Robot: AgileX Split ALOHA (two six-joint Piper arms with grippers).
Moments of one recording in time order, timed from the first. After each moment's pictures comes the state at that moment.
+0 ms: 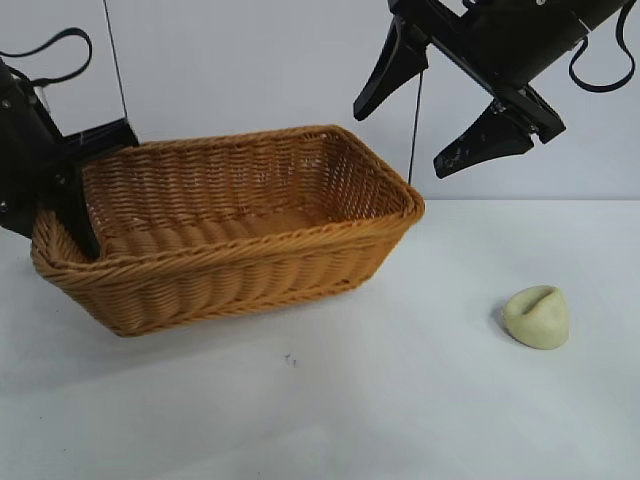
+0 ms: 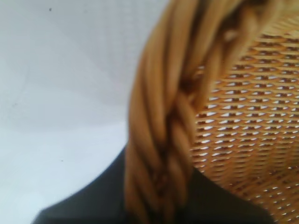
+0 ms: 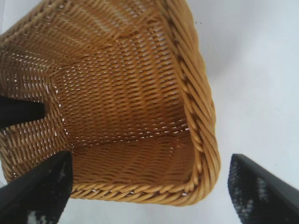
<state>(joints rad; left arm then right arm) -0.16 1.92 -1.28 -0.39 0.87 -0.30 0.21 1.75 -1.29 0.74 0.83 -0.19</state>
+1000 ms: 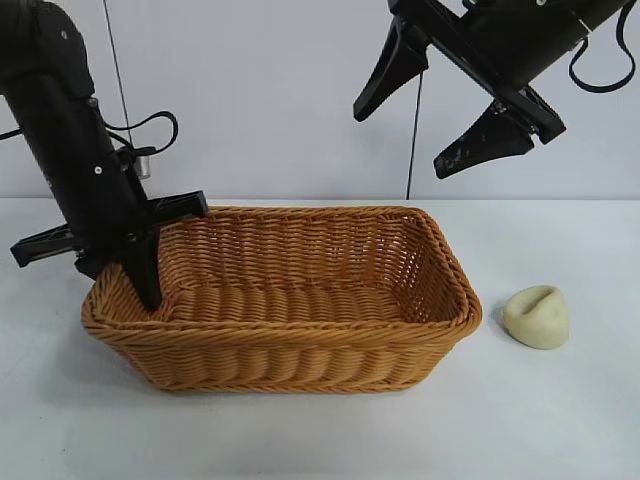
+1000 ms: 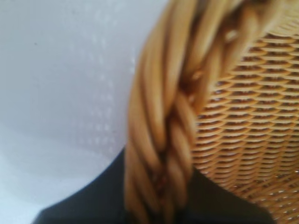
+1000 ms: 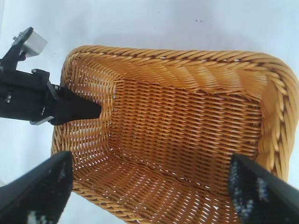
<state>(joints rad) -0.24 2.16 -1.47 -0.39 0.96 -0.12 0.21 1.75 -1.29 0.74 0.83 -0.19</state>
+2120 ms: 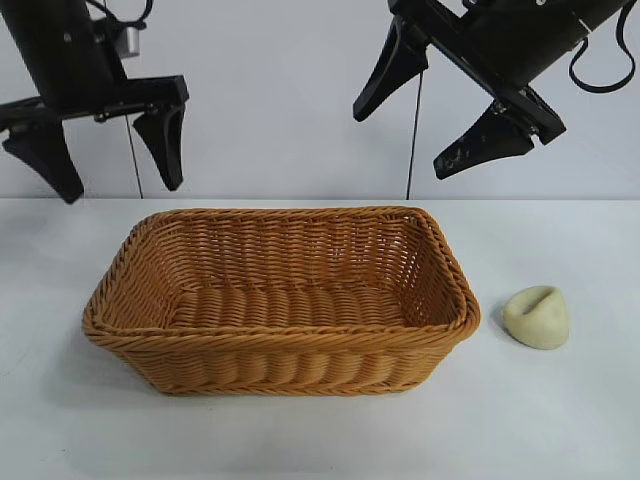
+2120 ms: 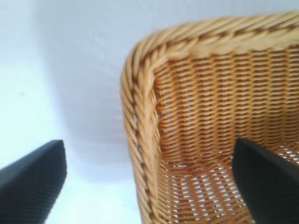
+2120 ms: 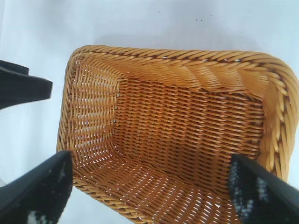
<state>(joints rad) -0.24 2.04 -1.76 -0.21 1.19 -0.10 0.21 1.75 -1.29 0.74 0.84 -0.19</state>
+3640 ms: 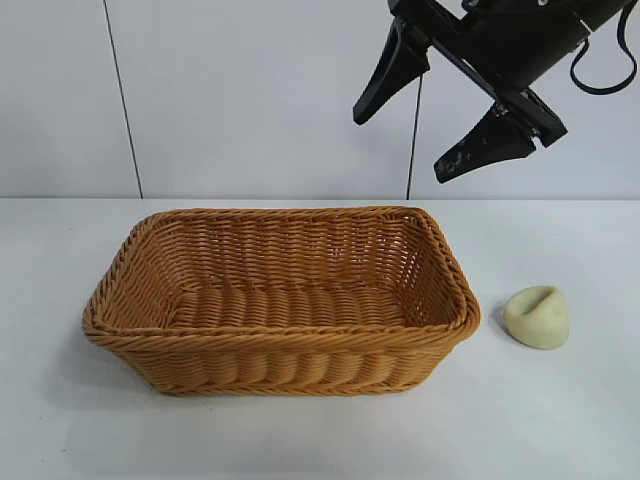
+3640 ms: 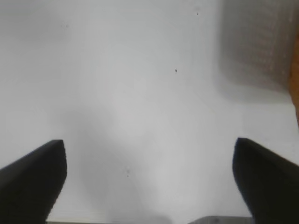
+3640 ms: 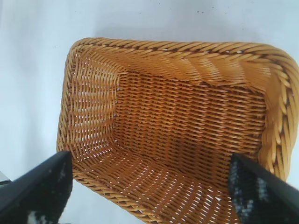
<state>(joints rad) -0.02 1.44 -1.21 0.00 1.21 -0.06 0.21 1.75 -1.29 0.73 0.85 -0.18</state>
